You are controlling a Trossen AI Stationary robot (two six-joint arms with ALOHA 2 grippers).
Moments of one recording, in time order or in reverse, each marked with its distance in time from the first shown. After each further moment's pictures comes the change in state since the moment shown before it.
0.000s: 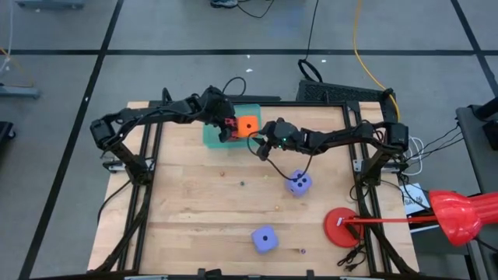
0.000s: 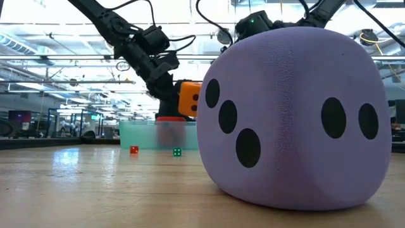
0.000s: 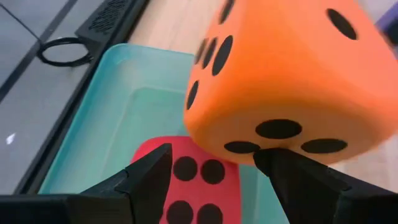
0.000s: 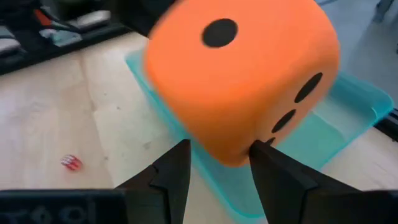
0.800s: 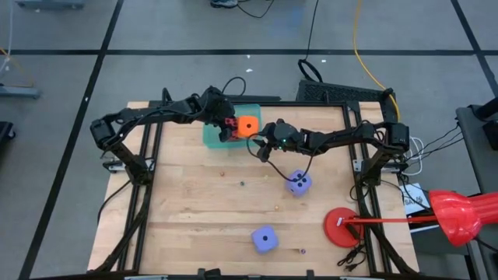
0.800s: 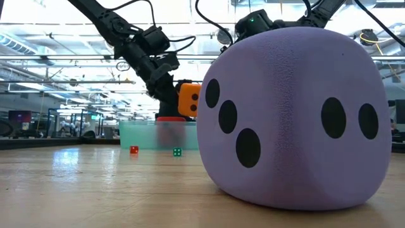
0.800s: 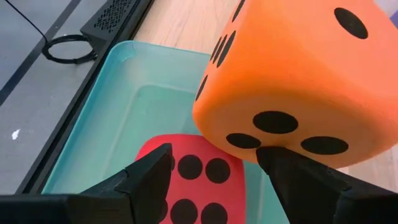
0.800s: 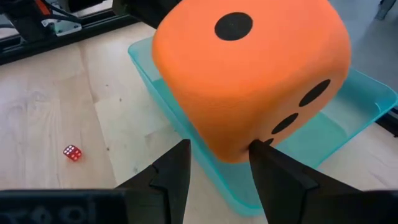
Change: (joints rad) left arm 0.001 0.000 0.000 -0.004 -0.012 -0.007; right arm 0.000 -0.002 0.001 -0.041 0.006 -0.011
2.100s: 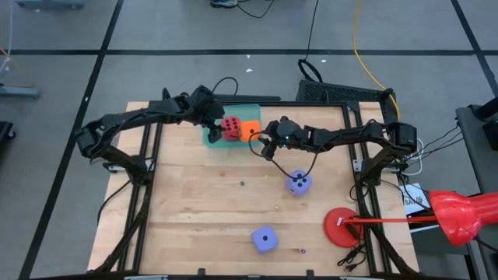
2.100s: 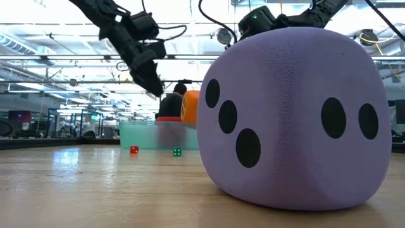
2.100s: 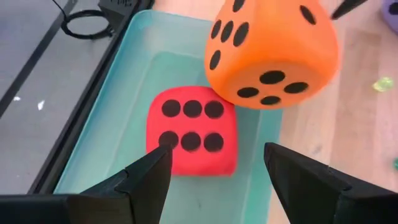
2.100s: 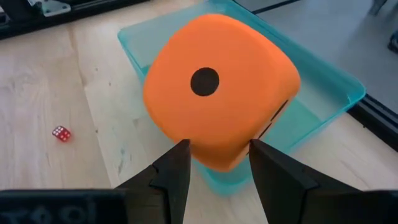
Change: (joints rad) left arm -0.001 -0.179 -0.001 -0.266 -0.094 0.002; right arm -0.023 -0.073 -0.002 -0.136 0.002 -0.041
